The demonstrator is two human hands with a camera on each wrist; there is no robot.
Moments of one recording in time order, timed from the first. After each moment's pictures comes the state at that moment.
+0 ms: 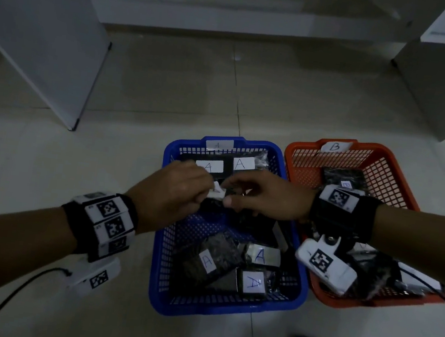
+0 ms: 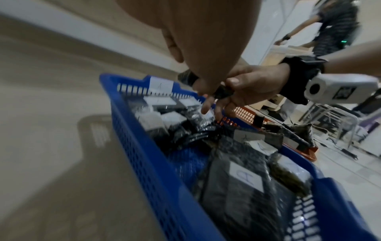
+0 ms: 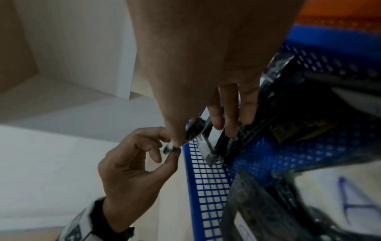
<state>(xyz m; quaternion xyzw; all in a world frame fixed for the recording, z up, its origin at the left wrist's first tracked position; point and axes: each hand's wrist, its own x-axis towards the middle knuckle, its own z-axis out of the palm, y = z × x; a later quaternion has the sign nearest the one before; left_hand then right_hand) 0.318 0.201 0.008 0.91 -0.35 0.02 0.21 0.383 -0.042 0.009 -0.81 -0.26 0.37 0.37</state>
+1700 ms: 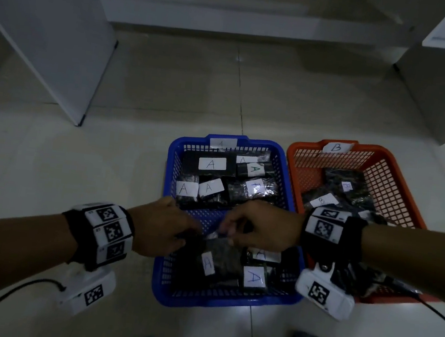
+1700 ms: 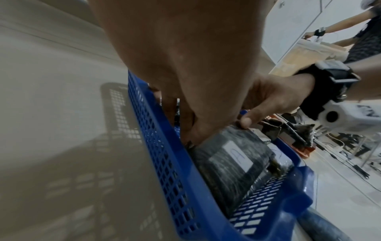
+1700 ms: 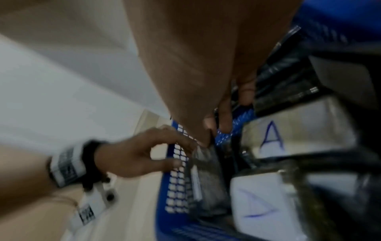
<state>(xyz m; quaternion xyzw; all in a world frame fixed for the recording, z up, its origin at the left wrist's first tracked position) 0.286 0.211 -0.018 0.90 -0.31 -0.30 0.09 0.342 -0.039 -0.005 -0.80 -0.37 0.40 0.25</state>
